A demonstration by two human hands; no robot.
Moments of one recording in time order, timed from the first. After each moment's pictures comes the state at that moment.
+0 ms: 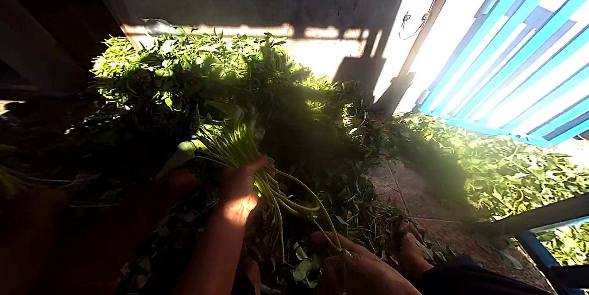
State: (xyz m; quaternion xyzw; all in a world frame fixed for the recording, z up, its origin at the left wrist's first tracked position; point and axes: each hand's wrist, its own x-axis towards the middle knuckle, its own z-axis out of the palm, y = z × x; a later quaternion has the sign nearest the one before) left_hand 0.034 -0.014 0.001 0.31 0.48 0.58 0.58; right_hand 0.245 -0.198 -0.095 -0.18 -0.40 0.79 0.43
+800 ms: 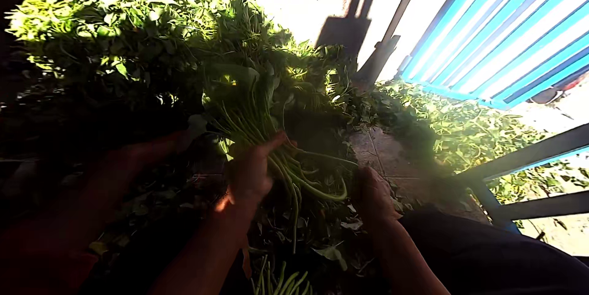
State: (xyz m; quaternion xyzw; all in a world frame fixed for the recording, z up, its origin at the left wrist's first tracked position) left_hand 0.083 -0.062 -0.004 0.34 0.39 0.52 0.68; right_hand 0.276 -0.169 -0.090 -0.61 -0.09 0.38 0.70
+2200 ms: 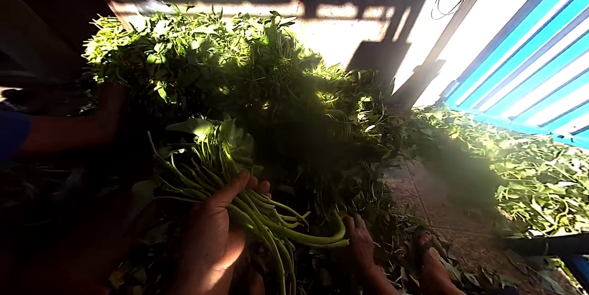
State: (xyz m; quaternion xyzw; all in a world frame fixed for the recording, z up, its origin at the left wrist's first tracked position) left_hand 0.011 -0.020 0.015 0.20 0.47 0.59 0.62; right_hand 0.270 -0.098 -0.288 -0.77 -0.59 0.01 0.25
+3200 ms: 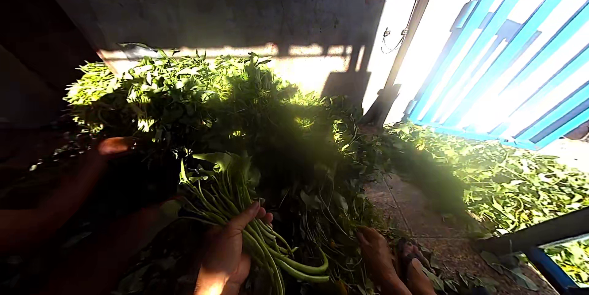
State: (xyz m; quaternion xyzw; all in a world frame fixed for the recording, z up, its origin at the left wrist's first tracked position) left_hand 0.052 -0.026 -0.011 0.21 0.50 0.56 0.63; right_hand 0.338 -0.117 -0.199 -0.82 -0.38 0.26 0.35
